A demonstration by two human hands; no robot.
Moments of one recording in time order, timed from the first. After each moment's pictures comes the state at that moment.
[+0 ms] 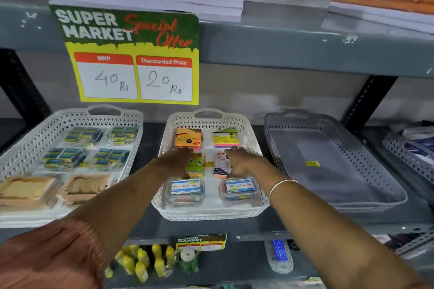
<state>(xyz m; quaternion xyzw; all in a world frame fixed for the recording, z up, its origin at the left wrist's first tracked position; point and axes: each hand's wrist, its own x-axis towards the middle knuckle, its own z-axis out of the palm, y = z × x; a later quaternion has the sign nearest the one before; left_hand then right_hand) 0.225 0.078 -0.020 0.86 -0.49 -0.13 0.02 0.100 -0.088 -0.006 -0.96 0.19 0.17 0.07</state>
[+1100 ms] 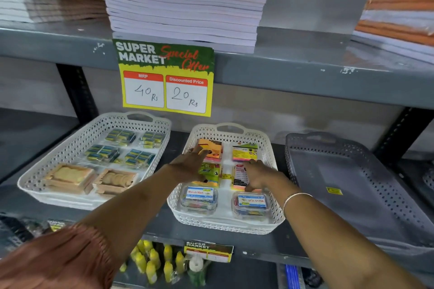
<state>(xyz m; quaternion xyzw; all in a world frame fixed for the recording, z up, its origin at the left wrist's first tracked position) 0.200 0.100 0.021 0.89 -0.45 -0.08 0.05 0.099 -0.100 -0.004 -0.98 0.15 0.15 0.06</state>
